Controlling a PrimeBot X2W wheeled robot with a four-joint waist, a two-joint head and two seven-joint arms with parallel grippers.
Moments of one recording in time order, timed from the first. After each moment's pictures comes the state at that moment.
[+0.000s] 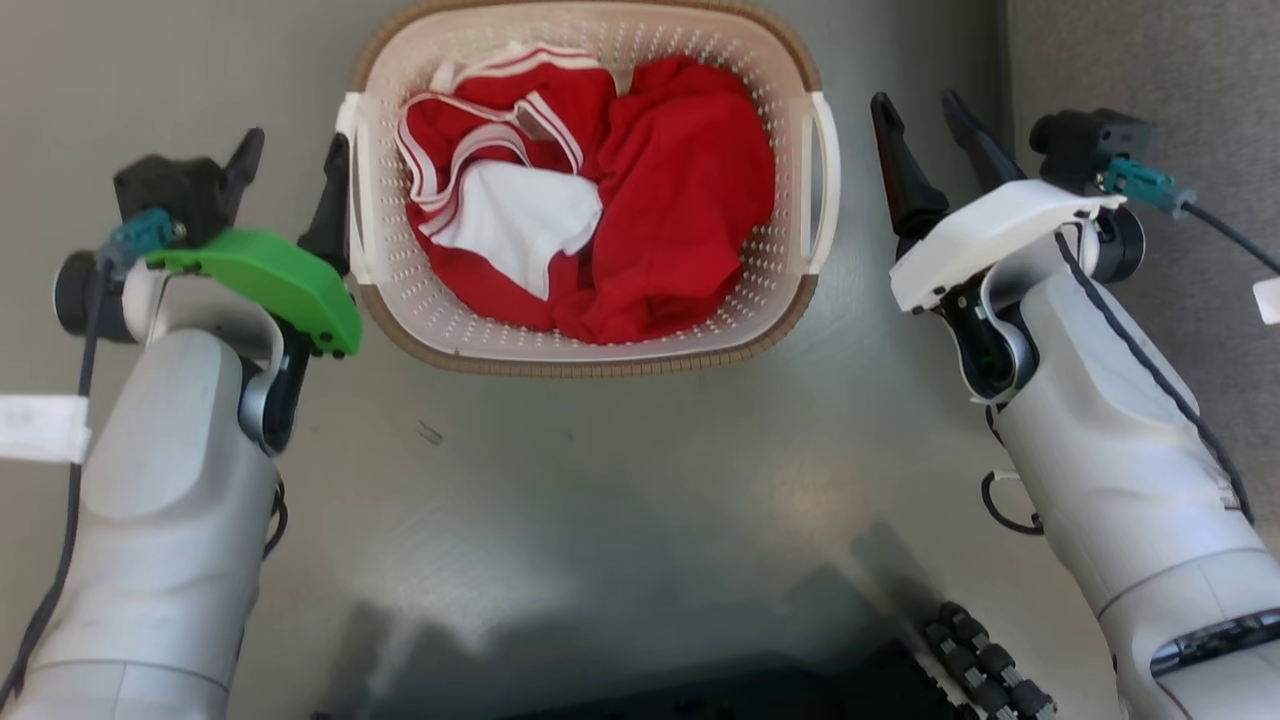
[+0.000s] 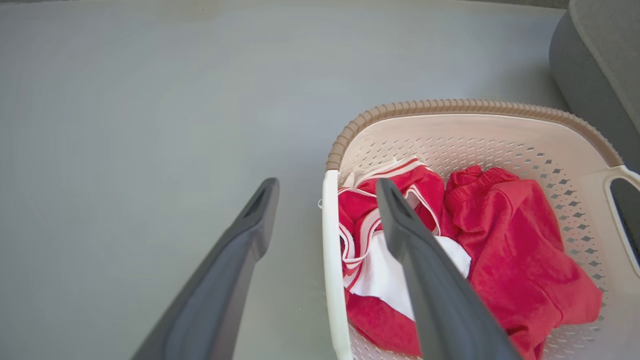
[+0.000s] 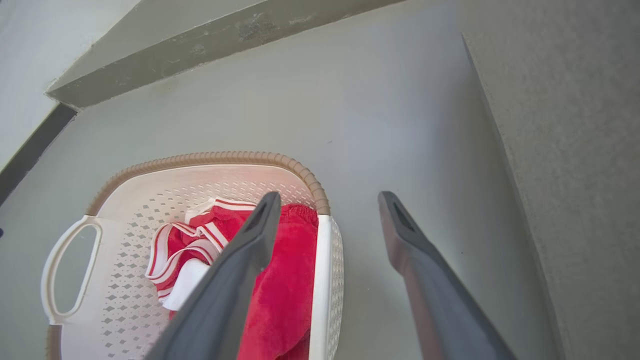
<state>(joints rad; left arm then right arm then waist) -0.75 0.11 -0.26 0.71 -0.36 -0.13 -0.18 -0.74 -0.07 0.30 0.77 0.45 0.11 -0.24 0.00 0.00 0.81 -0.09</state>
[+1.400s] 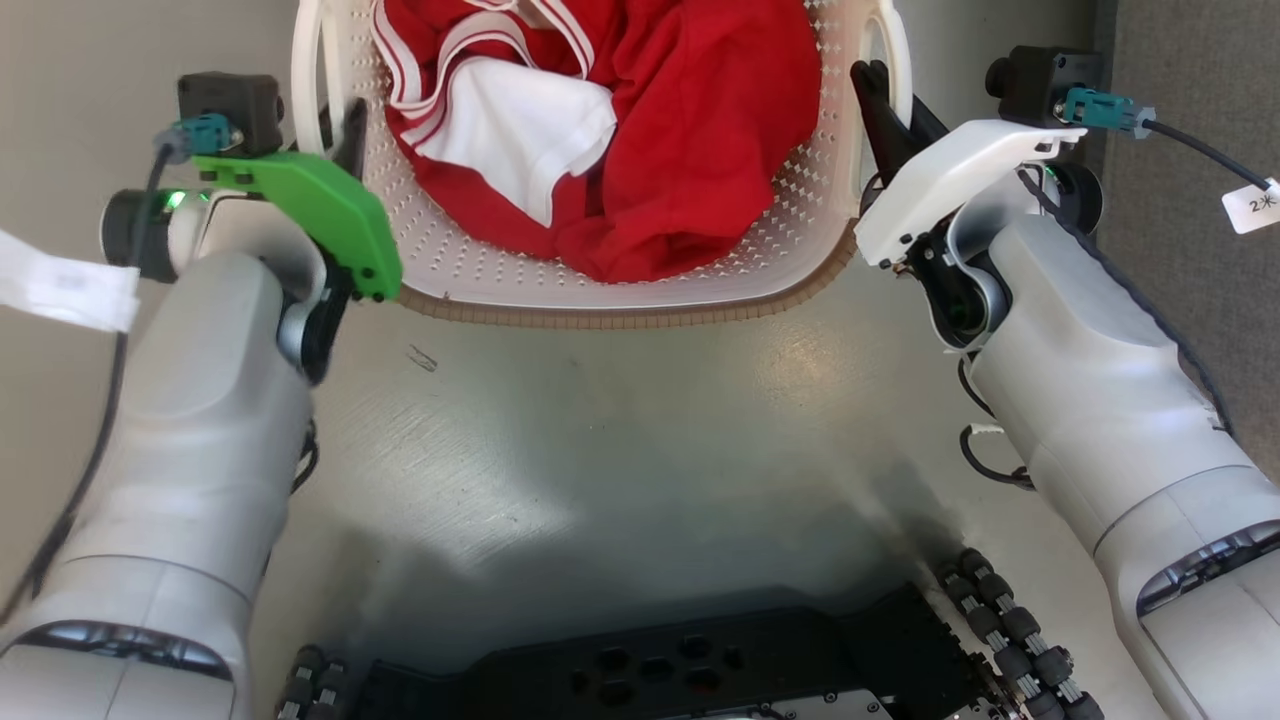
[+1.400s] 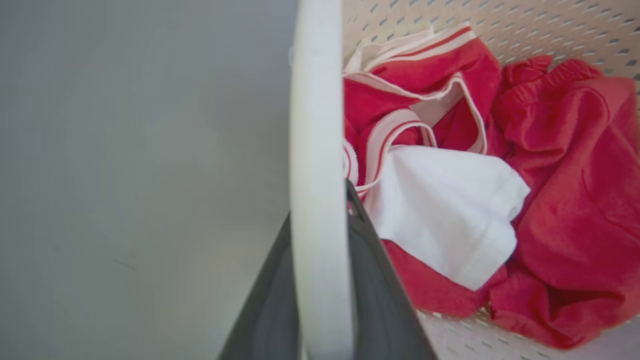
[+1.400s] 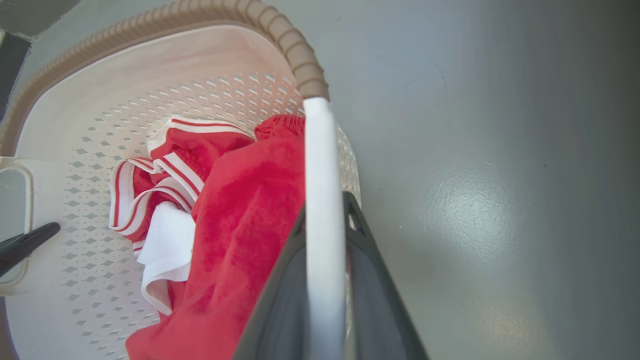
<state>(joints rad) -0.97 0.07 -0.43 0.98 -0.48 -0.13 -0.11 -0.94 -0.07 0.55 0.99 0.71 0.12 -0.22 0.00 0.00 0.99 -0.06</state>
